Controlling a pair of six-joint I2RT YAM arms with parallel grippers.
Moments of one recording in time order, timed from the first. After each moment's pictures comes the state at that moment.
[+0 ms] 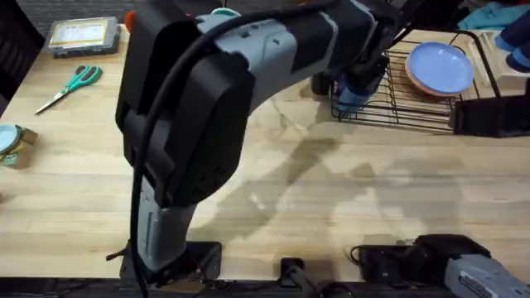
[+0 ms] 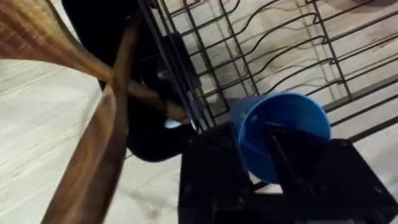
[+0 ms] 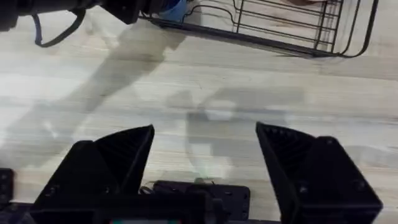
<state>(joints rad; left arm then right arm) -0.82 2.11 1.85 -0.72 -0.11 -0.31 0.01 0.94 1.48 -1.53 -0.01 -0.03</state>
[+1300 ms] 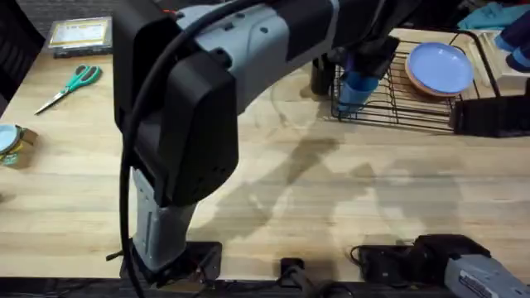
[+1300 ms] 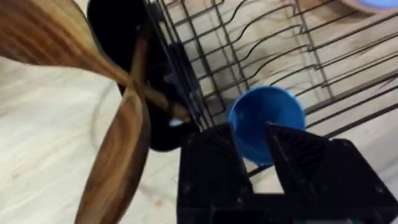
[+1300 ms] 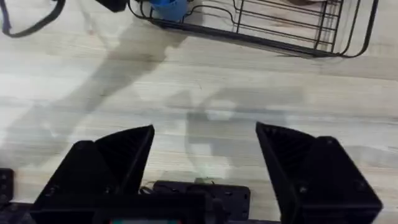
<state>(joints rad) -0.81 2.11 2.00 -0.85 -0.11 -0.31 0.01 0.94 1.48 -1.53 -0.01 -0.03</state>
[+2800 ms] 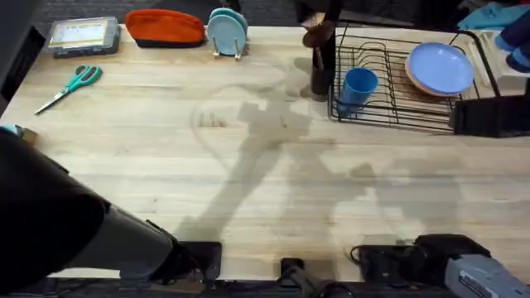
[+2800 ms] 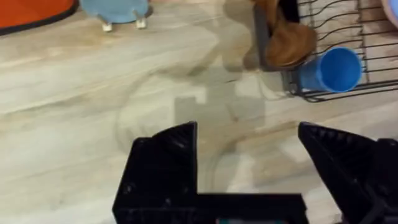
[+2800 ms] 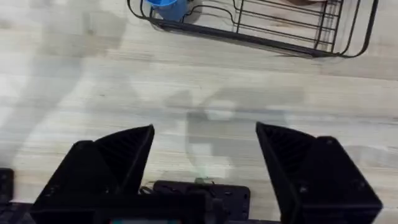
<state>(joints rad) -0.54 1.71 2.11 -1.38 -0.11 -0.30 0.01 0.94 1.48 -1.53 -0.01 -0.03</state>
